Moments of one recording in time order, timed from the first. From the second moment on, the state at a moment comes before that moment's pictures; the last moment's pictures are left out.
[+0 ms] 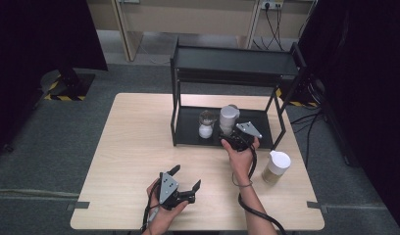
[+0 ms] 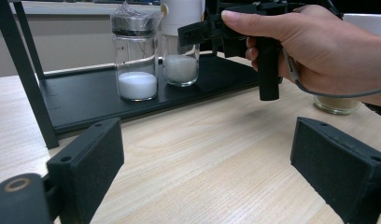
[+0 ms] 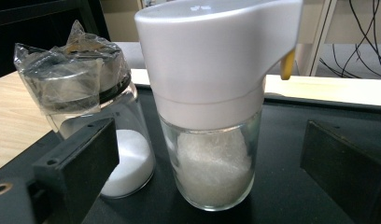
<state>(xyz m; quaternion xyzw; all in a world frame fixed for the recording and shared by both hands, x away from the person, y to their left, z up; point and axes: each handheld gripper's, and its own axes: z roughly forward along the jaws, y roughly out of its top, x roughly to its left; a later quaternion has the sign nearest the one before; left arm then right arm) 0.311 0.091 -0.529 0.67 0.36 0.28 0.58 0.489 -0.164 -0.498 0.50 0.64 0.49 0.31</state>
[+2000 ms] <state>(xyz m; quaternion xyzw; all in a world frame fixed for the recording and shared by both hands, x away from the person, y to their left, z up) 0.311 0.091 -0.529 0.67 0.36 0.28 0.58 0.408 -0.177 -0.498 0.44 0.67 0.51 0.30</state>
